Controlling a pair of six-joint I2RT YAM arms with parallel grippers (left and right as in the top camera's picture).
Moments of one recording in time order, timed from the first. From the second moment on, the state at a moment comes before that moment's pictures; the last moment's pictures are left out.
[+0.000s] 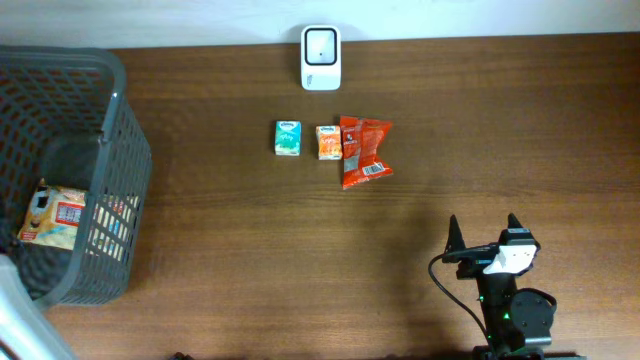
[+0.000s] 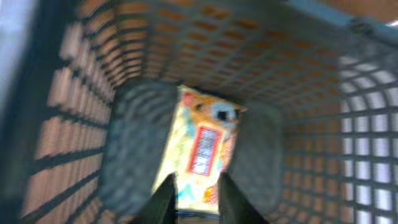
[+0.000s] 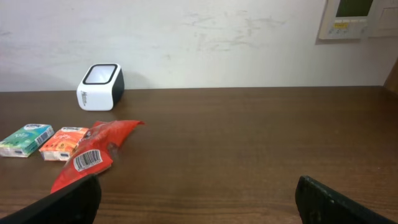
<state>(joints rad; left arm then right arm) 0.70 1.35 1.59 -1.15 -0.24 -0.94 0.00 0.01 0.01 -0.08 0.00 0.03</state>
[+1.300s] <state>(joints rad) 0.59 2.12 2.00 -1.37 -0.09 -0.52 0.00 0.01 0.01 -0.08 0.00 0.03</state>
